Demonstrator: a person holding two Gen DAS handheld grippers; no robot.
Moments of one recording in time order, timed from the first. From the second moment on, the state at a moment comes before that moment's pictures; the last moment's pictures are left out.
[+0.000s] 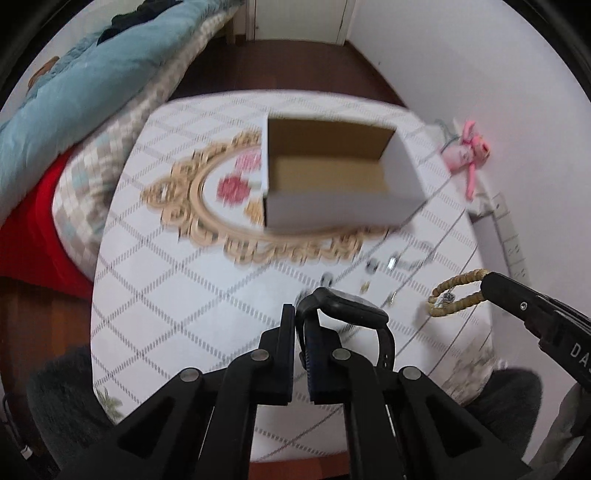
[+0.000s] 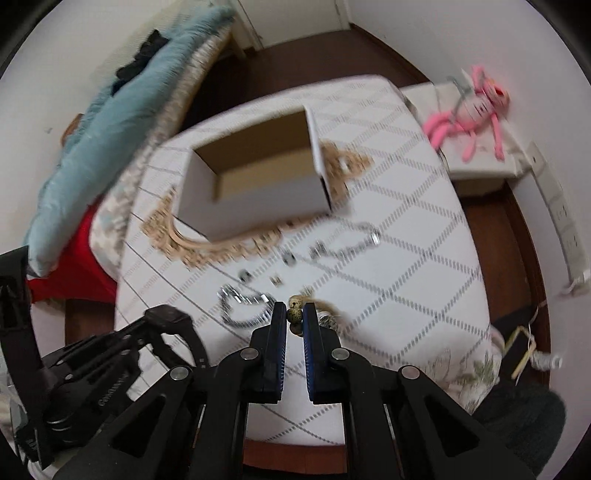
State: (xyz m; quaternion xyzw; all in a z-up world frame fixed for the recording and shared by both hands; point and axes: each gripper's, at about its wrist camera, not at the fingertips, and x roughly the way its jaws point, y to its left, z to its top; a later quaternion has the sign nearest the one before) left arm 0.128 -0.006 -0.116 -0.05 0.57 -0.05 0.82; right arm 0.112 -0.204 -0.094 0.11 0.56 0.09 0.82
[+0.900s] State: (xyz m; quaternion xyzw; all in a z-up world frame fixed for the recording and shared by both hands) left arm 0.309 0.001 -0.121 -0.06 0.59 -0.04 0.81; right arm 0.310 -0.169 -0.121 0.11 0.61 0.14 0.77
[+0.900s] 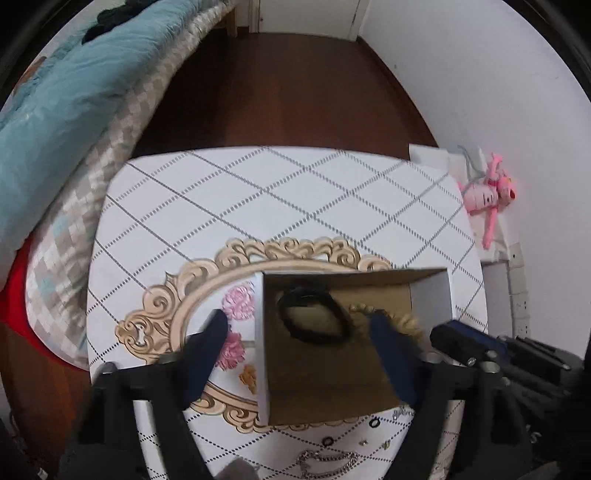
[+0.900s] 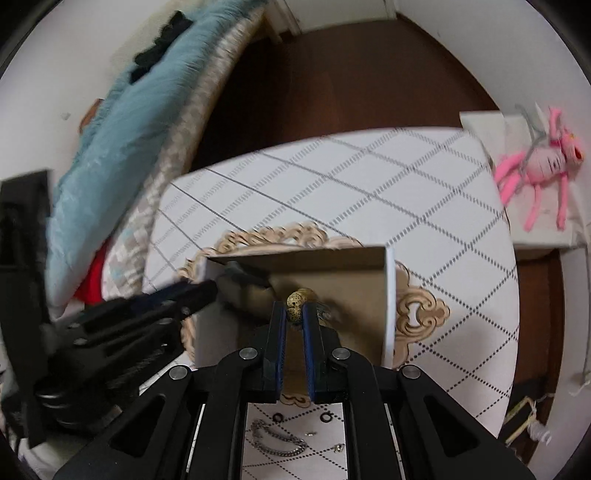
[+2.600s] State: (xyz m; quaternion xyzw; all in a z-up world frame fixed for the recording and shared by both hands) left arm 0.161 0.016 -0.052 -0.01 0.48 0.02 0.88; right arm 0.153 -0.178 -0.034 -0.01 0.47 0.01 0.88
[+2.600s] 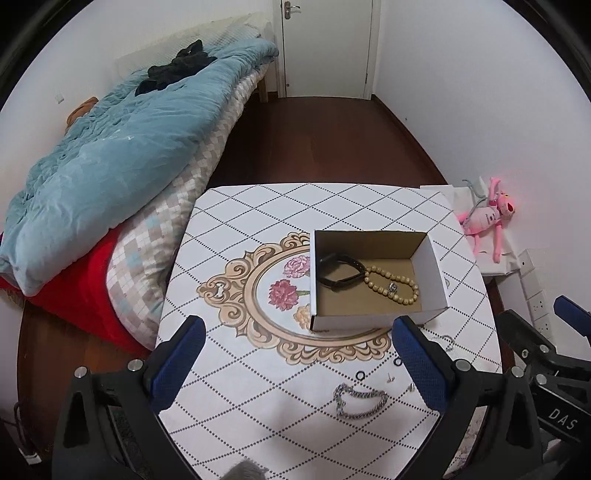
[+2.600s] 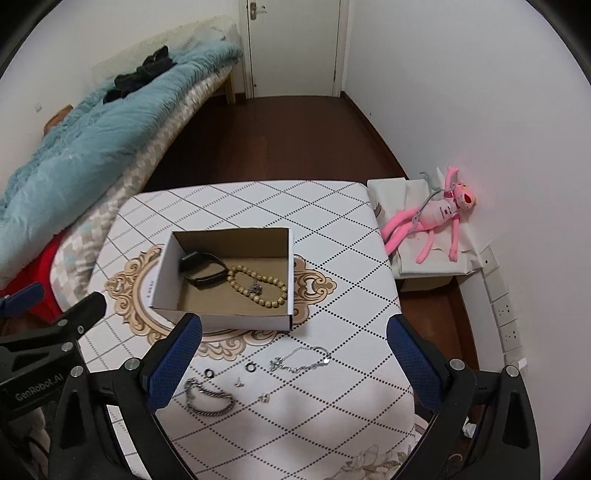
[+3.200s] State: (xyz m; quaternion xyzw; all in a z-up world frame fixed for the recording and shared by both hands) left arm 0.136 0.004 -0.185 -0.02 0.58 0.00 0.81; right arm 0.117 -0.232 -0.140 0.08 0.55 -0.01 0.83
